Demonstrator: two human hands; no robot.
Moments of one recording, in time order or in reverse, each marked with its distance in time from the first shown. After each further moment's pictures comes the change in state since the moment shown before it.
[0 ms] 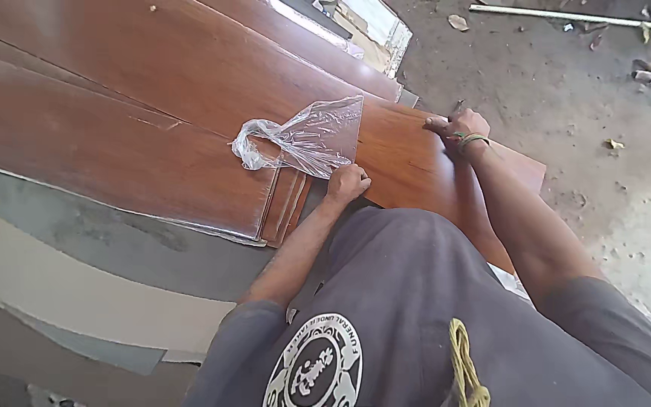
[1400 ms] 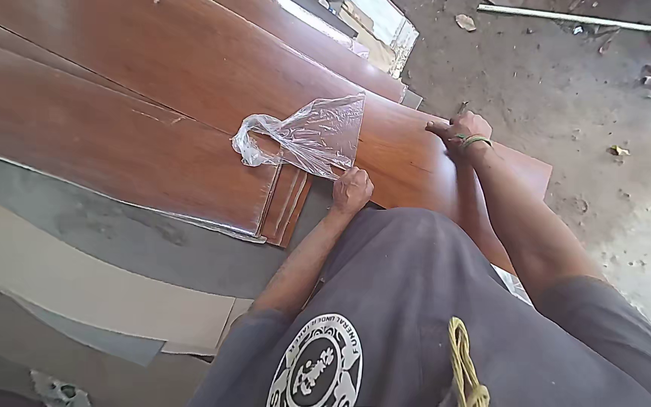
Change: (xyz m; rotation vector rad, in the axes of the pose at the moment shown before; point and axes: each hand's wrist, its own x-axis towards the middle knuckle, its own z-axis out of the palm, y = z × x) left_hand -0.025 0.022 0.023 0.052 0.295 -0.063; right_hand 0.013 0.001 0.007 -0.065 -0.018 -0.008
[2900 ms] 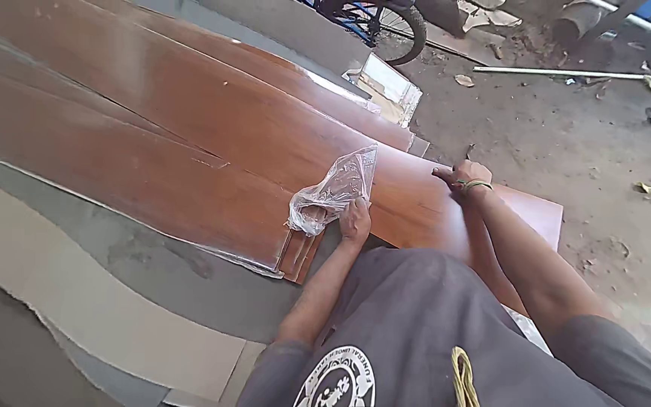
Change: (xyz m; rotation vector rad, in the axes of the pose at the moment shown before) left_hand 0.013 -0.022 0.014 0.170 0.201 -0.212; right_hand -0.009 -0.001 0.016 -0.011 0.005 0.008
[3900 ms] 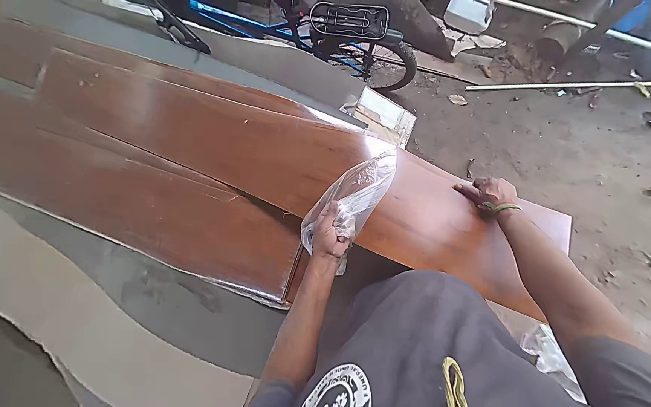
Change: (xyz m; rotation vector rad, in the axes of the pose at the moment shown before) left_hand 0.025 -0.015 -0.139 -2.132 -0.121 -0.309; right_hand 0.003 0.061 -0.031 -0.004 0.062 -0.151
